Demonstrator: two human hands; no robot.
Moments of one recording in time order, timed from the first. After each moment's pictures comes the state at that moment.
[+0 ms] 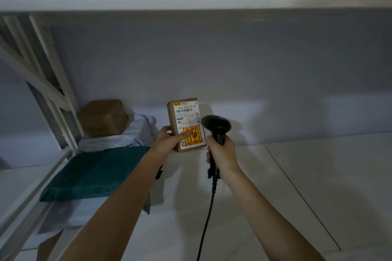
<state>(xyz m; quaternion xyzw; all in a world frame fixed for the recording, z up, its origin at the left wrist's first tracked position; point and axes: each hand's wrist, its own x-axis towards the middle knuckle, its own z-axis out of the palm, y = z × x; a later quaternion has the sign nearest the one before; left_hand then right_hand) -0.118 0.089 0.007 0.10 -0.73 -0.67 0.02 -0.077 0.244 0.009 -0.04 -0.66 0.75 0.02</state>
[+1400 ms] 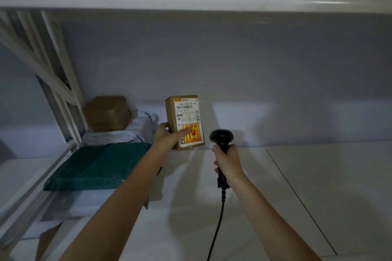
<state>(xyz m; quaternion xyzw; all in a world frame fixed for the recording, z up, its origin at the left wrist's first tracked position) -0.101 0.099 0.020 0.14 -0.72 -0.67 0.07 -0.079 0.265 -0.015 -0.07 -0.72 0.69 -0.01</state>
